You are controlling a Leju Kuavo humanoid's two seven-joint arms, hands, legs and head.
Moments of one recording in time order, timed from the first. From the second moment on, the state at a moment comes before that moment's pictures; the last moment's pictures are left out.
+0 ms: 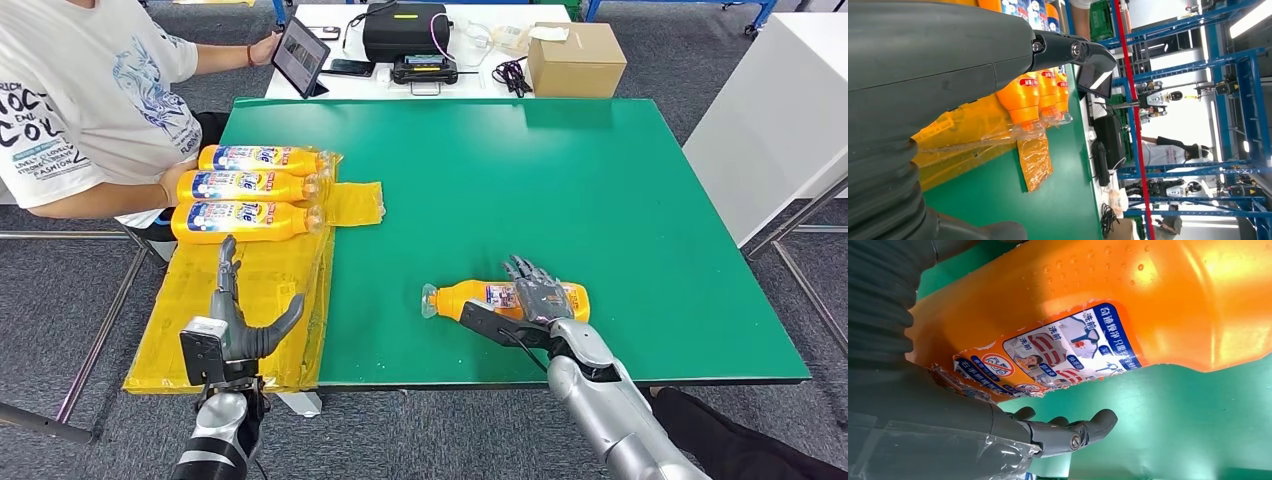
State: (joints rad) left arm -0.18 -0.25 0.03 -1.09 -0.18 0.34 -0.68; right arm -0.38 -0.12 0.46 -0.92 0.86 -0.01 -0.06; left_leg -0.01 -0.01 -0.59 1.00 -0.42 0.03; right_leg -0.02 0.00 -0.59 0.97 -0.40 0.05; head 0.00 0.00
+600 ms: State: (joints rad) left arm -0.22 -0.25 0.02 -1.02 -0.17 0.34 -0.68; right arm -0.44 -0.24 0.50 -0.89 0.67 0.20 -0.13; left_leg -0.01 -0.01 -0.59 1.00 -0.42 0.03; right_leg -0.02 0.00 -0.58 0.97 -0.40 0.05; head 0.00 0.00
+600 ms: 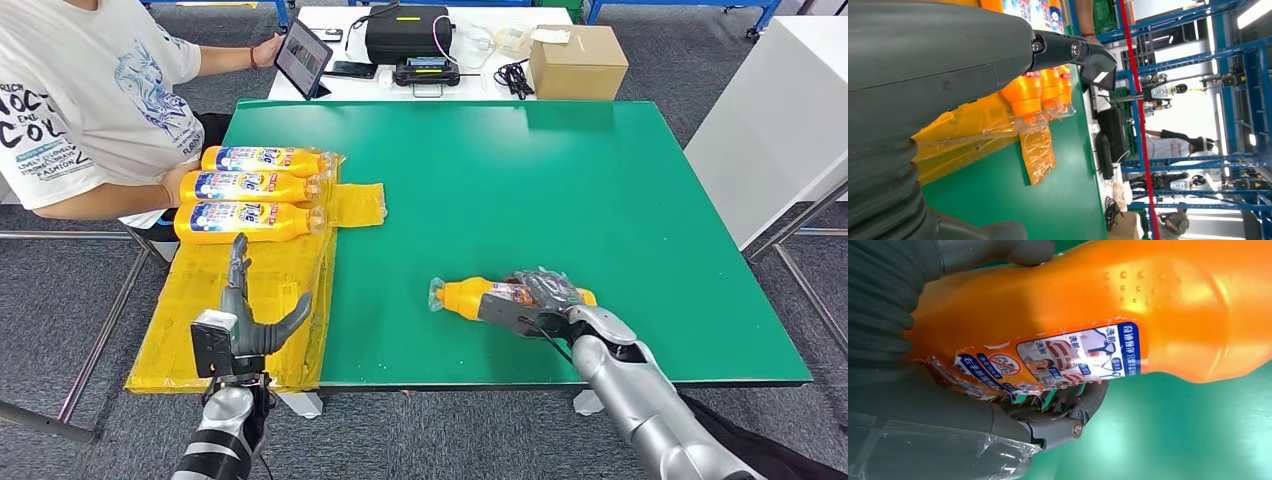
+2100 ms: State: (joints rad) left arm -0.14 -0.29 -0.06 -1.14 0.01 0.12 -0.59; right arm -0.12 0.07 0.18 -1.59 0.43 -0.32 -0.53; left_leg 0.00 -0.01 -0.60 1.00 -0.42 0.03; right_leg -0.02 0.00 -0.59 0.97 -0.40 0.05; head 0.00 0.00
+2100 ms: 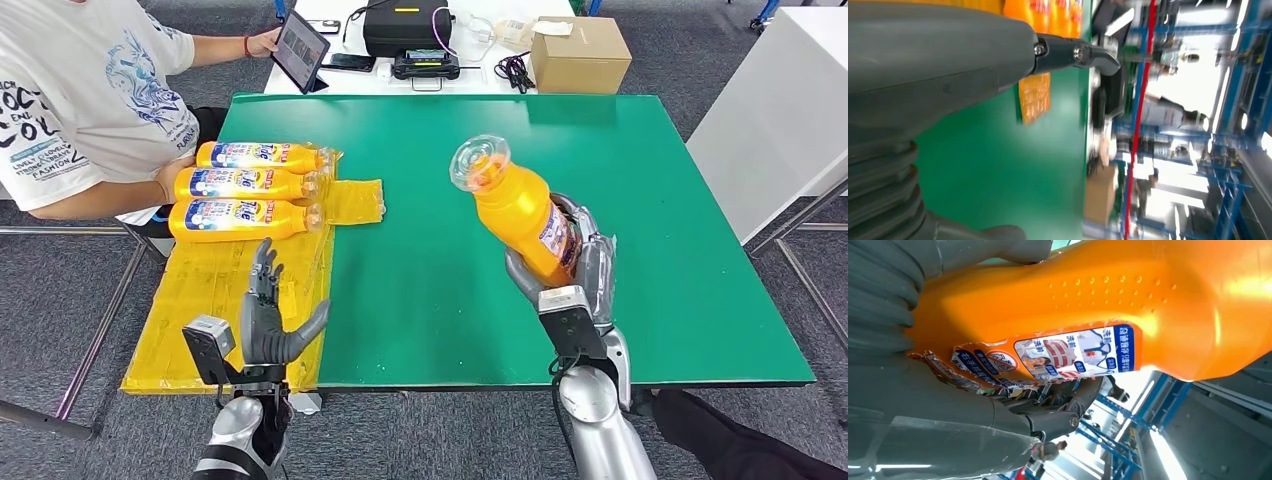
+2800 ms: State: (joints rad) left arm -0.08 -0.26 -0.21 -1.26 0.17 -0.17 -0.46; right arm 0.03 0.14 0.28 -1.46 0.54 -0.23 -0.64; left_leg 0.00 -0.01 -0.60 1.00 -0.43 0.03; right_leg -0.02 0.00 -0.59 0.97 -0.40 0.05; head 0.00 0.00
